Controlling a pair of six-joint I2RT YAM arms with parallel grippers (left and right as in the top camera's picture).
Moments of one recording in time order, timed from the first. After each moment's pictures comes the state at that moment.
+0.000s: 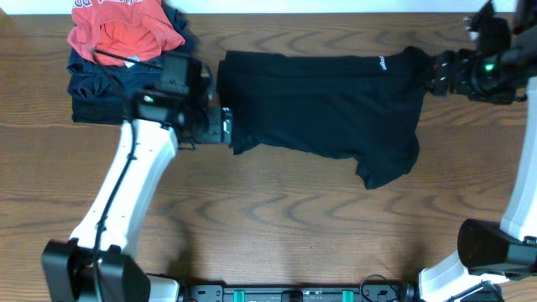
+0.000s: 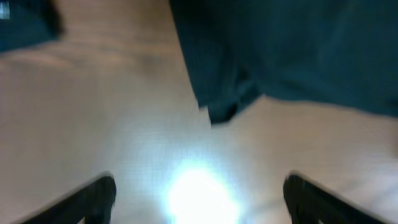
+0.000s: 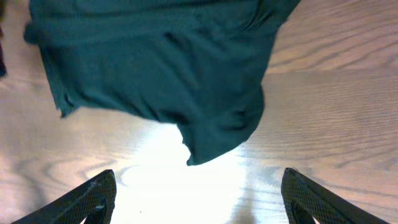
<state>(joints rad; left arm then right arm) -0.20 1.56 1.29 -0.96 0.10 -0.18 -0.11 1.78 2.23 -1.68 -0.21 0.02</state>
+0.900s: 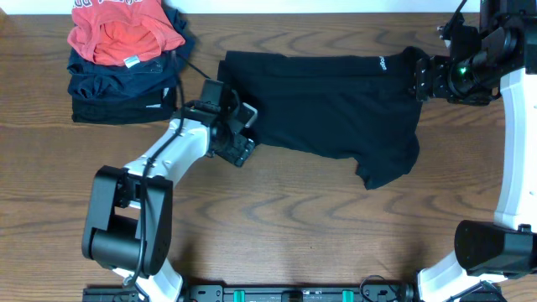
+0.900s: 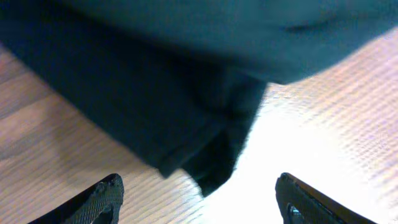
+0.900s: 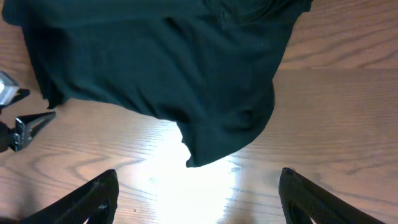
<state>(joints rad) -0.27 1.82 1.11 -0.59 0.17 0.32 -0.06 1.78 2.09 -1.60 -0.19 0.02</state>
